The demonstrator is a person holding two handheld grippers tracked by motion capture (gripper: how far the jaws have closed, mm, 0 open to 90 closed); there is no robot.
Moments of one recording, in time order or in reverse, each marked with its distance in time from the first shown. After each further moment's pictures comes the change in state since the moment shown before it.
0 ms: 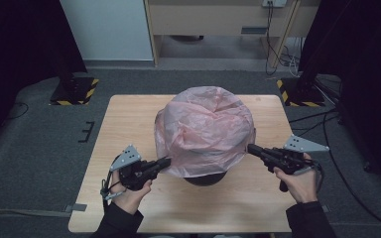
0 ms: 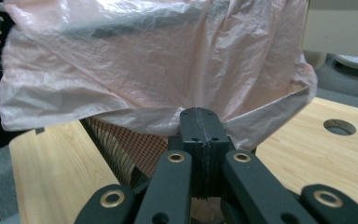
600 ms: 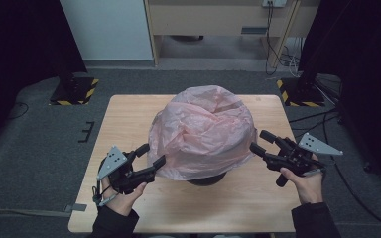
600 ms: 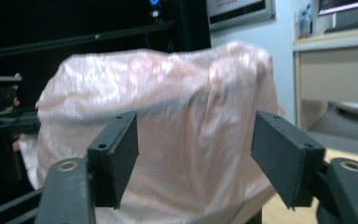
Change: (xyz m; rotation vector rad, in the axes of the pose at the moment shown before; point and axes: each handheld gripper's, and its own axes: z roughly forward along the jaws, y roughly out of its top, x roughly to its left) left arm 0.004 0.002 -0.022 -0.229 0.141 0.049; right arm -0.004 0.007 -0.010 -0.260 0.024 0.057
